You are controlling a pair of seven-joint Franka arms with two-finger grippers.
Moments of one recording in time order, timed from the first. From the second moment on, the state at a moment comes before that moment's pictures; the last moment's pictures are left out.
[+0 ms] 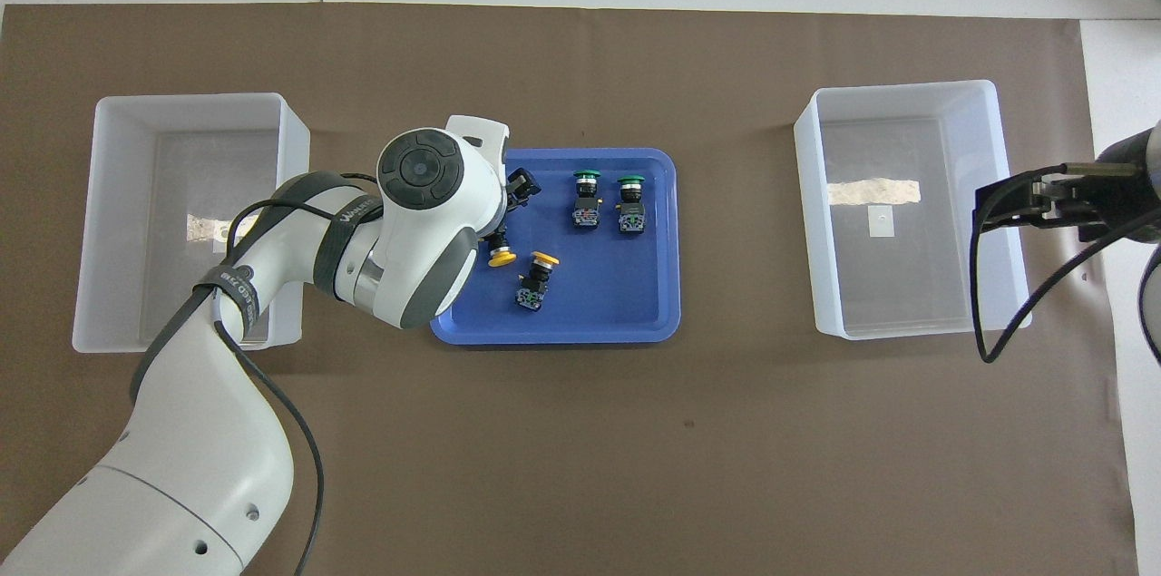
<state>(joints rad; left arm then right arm) -0.40 0.46 -0.13 -1.78 0.06 2.34 -1.07 0.06 -0.01 -0.03 -1.61 -0.03 1.57 0.14</state>
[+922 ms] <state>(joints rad) -0.42 0.45 -0.12 -1.82 0.06 2.38 -1.08 0.06 -0.01 -0.03 -1.61 -0.03 1.57 0.14</state>
